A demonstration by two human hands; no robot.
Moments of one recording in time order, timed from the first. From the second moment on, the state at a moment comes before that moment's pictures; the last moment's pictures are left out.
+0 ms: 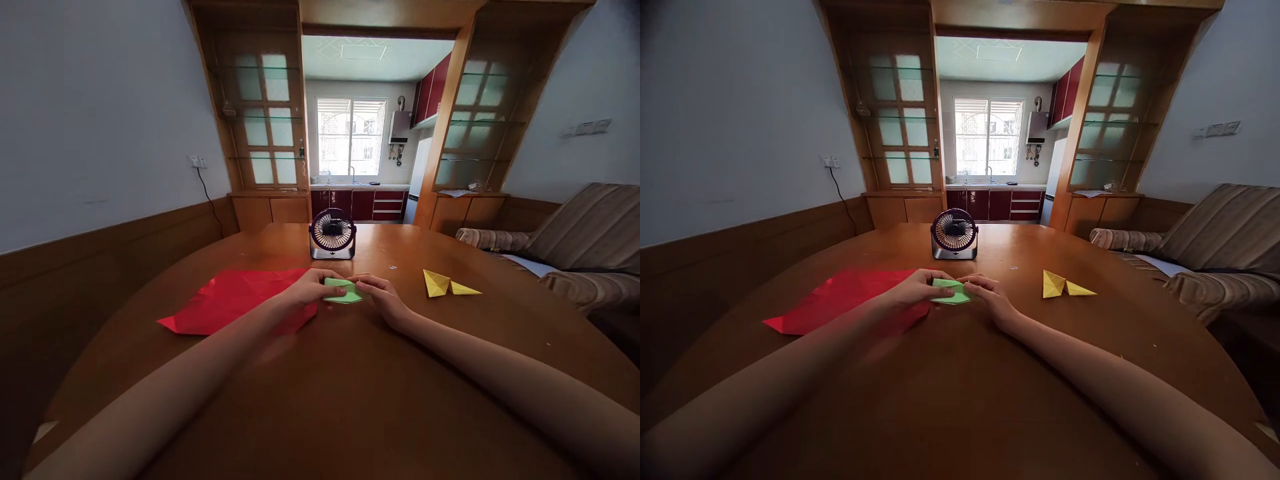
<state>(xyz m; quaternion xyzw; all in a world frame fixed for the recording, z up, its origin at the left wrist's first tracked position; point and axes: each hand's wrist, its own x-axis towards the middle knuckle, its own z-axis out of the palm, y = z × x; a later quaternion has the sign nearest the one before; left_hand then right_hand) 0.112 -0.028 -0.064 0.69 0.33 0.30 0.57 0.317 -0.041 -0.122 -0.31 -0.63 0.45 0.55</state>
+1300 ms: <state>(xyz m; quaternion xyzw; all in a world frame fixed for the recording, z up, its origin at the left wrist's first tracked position) 0.109 -0.004 -0.076 0.67 0.38 0.45 0.46 0.314 -0.037 -0.122 -0.29 -0.50 0.55 0.60</state>
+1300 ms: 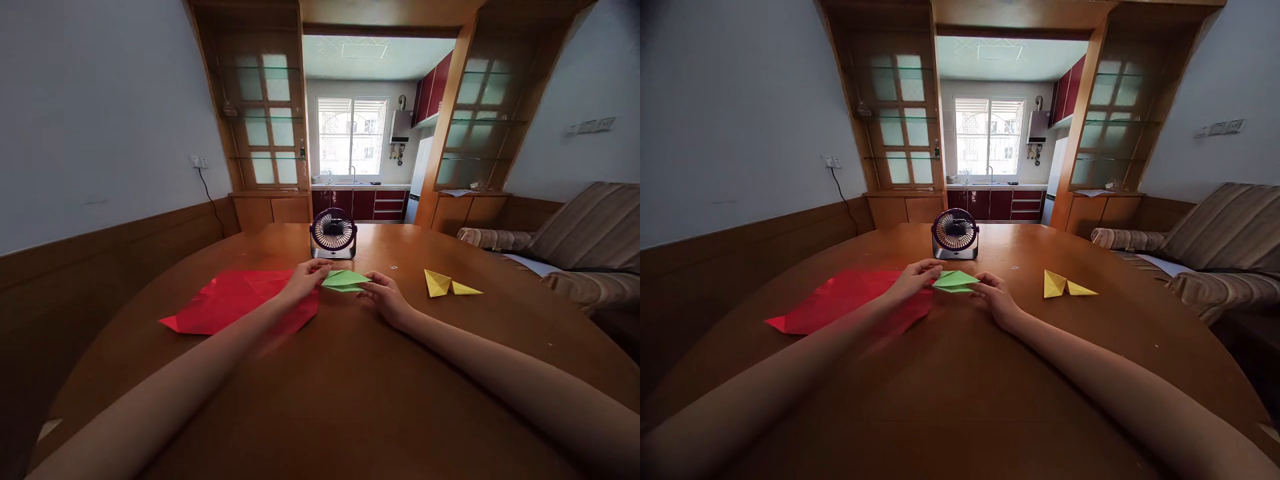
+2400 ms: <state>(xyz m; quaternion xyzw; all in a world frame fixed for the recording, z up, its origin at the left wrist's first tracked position) 0.108 -0.018 -0.072 0.62 0.33 0.32 0.63 0.315 -0.041 -0.120 -0.26 -0.56 0.58 0.53</state>
